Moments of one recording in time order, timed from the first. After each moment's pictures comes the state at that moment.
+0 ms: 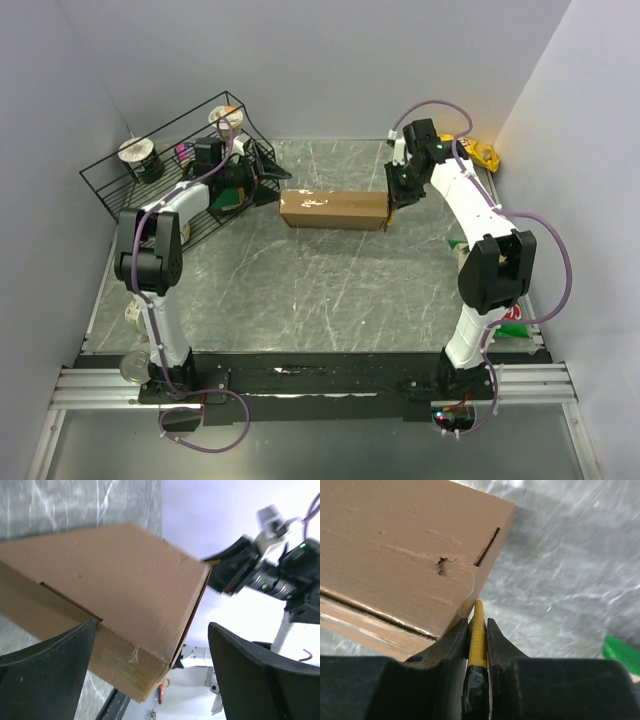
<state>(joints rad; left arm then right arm) -0.13 1.98 1.41 0.06 1.05 -0.99 0.23 1.82 1.77 -1.01 -0.15 0.03</state>
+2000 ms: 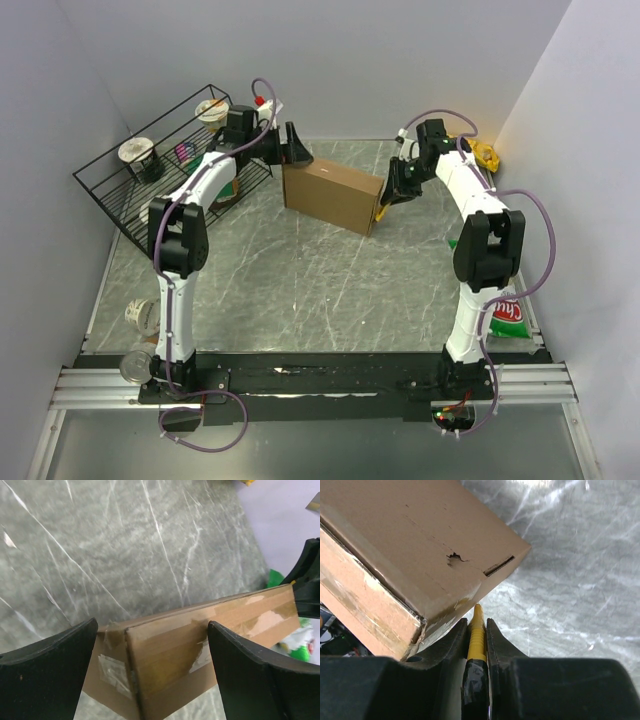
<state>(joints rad) -0.25 2.26 2.01 -0.25 0.69 -0.36 0.10 2.01 1.84 -0.97 -0.47 0.11</state>
